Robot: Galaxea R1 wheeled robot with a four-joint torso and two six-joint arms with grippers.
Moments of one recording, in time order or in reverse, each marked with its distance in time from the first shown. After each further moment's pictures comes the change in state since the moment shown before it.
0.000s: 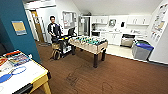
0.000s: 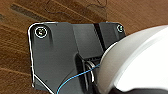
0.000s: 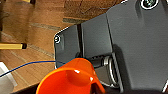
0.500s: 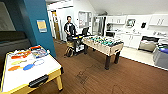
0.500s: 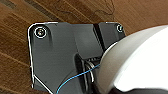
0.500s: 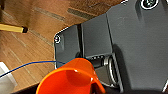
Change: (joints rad) left arm -0.001 0.002 0.000 0.000 0.000 0.000; right arm 0.000 -0.003 0.003 0.000 0.000 0.000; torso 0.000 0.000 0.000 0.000
